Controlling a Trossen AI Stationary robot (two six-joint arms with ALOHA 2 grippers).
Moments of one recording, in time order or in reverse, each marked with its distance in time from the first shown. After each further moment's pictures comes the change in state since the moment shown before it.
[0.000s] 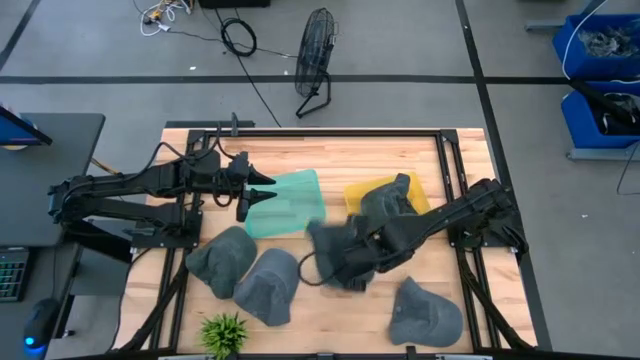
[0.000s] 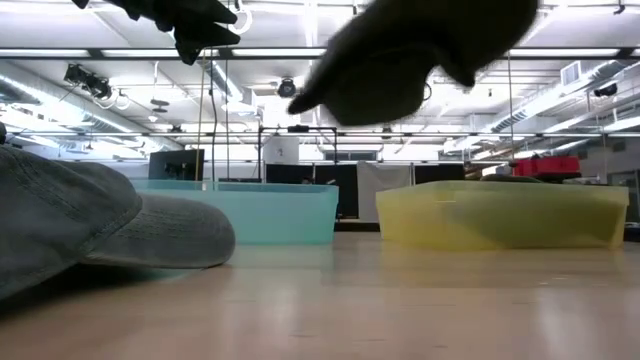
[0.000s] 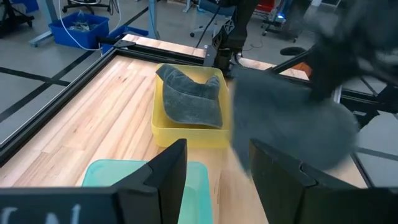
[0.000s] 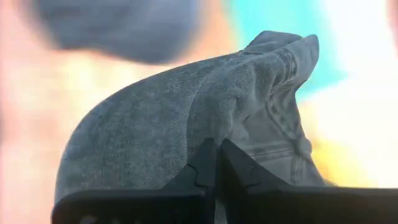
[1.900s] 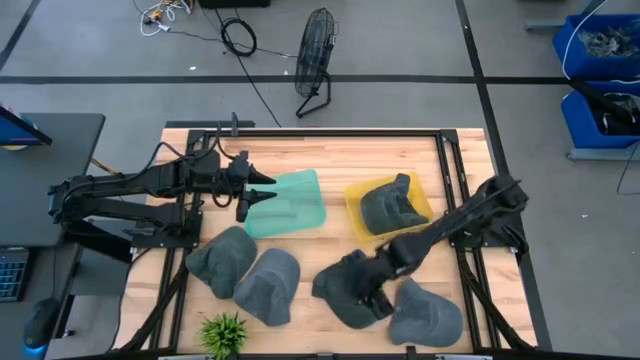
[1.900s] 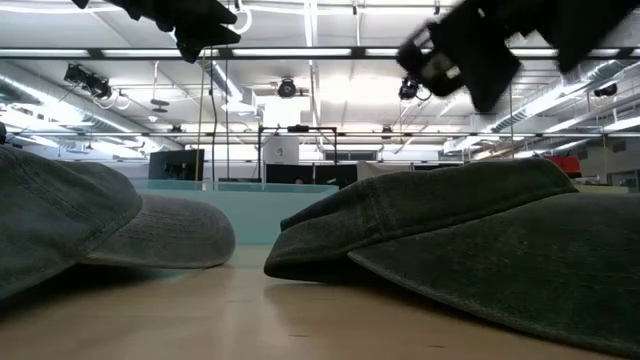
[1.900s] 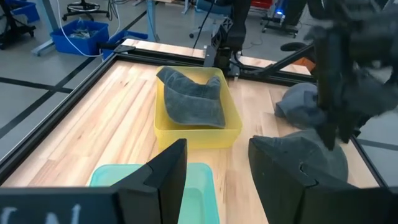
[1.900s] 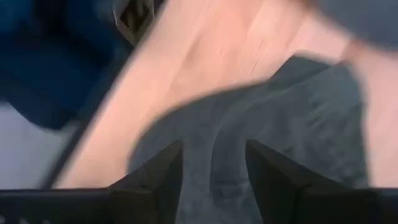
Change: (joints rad) left arm 0.000 -0.001 0.000 0.002 0.000 0.051; right arm 0.063 -0.086 -0.651 0.781 -0.568 -0.428
